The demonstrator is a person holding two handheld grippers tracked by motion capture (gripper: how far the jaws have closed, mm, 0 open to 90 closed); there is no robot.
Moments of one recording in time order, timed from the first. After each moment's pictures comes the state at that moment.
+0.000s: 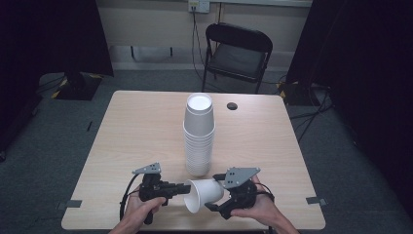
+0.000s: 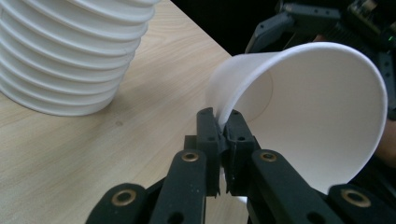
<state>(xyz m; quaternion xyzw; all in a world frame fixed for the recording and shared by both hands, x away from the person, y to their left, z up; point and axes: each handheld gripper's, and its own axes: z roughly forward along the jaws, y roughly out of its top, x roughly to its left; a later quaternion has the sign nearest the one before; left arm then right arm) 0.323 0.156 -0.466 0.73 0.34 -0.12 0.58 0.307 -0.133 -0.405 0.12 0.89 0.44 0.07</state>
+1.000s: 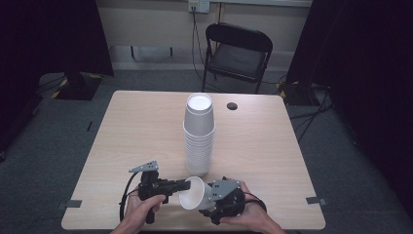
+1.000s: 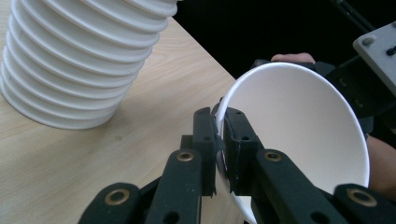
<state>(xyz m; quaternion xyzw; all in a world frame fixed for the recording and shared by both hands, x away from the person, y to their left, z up) 0.323 0.156 -0.460 0.70 0.37 -0.11 0.60 0.298 -0.108 -0.441 0.10 0.91 0.37 0.12</state>
